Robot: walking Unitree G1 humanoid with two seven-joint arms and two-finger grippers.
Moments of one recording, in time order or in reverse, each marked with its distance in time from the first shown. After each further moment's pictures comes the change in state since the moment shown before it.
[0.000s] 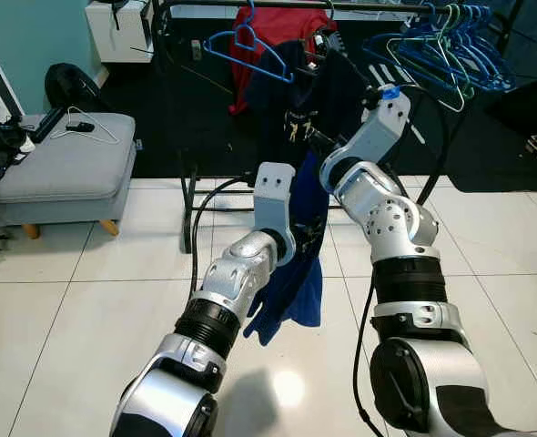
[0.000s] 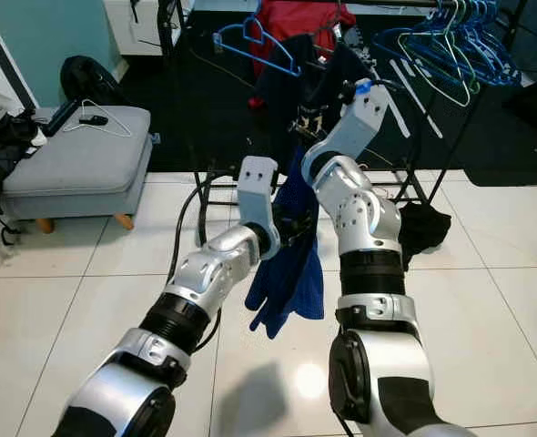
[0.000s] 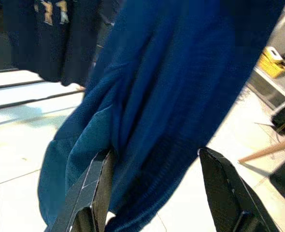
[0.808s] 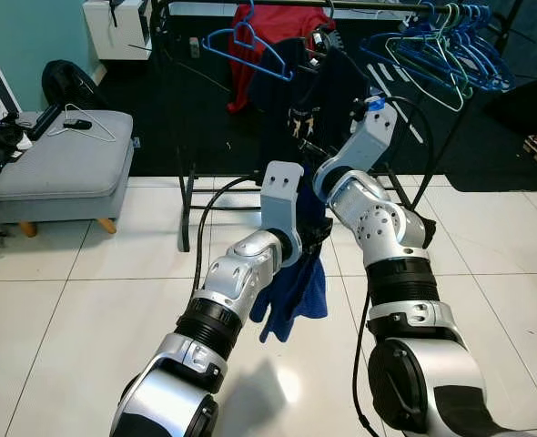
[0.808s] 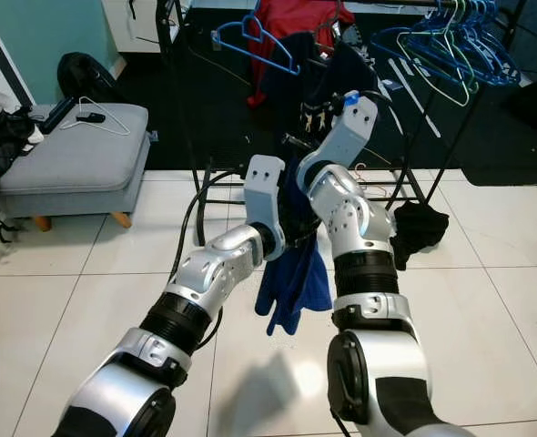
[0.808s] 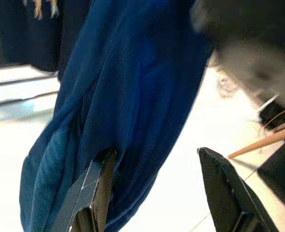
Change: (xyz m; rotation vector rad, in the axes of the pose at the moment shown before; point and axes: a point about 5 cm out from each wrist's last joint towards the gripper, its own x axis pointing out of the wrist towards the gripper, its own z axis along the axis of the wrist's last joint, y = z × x) left arm 0.001 -0.003 -0.002 -0.004 0.022 -0.006; right arm 0.005 0.000 -0.014 -0.017 0.033 -0.004
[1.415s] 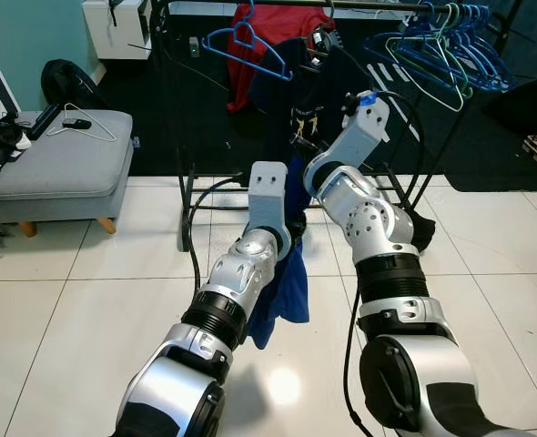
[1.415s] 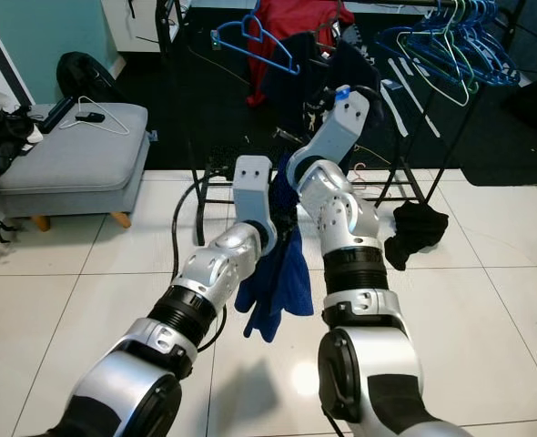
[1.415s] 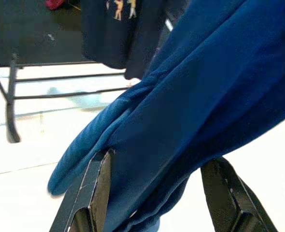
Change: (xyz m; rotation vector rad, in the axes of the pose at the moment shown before) left arm 0.005 0.017 0.000 0.031 -0.020 0.294; right arm 0.002 0.013 -0.001 0.013 -0.016 0.006
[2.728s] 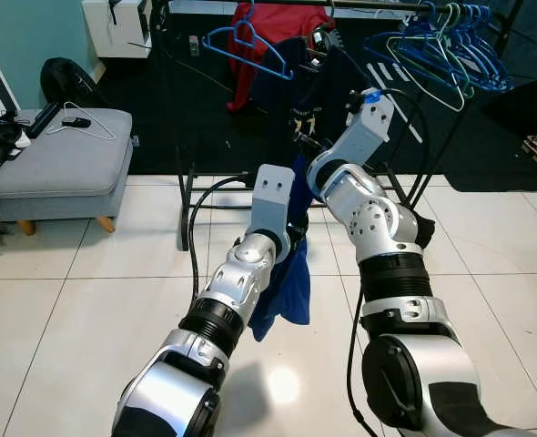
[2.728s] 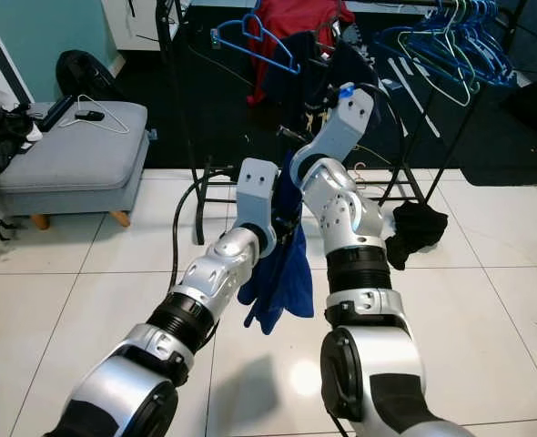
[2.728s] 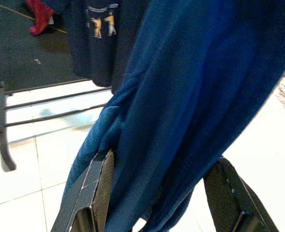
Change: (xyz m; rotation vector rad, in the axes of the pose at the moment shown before) left arm -0.003 0.000 -0.005 0.099 -0.059 -0.118; right arm -0.001 -0.002 0.005 -0.006 -0.013 -0.003
